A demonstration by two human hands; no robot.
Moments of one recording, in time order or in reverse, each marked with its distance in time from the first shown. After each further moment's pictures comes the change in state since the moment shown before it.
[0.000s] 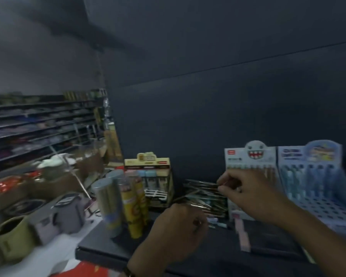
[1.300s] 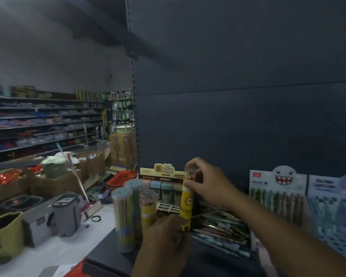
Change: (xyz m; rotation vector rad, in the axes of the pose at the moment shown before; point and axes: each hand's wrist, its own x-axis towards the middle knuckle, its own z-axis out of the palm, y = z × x) left_hand -0.041 -0.082 -0.008 -0.251 0.442 -0.276; right_hand 0.121 -0.085 0.087 0.062 -0.068 -0.171
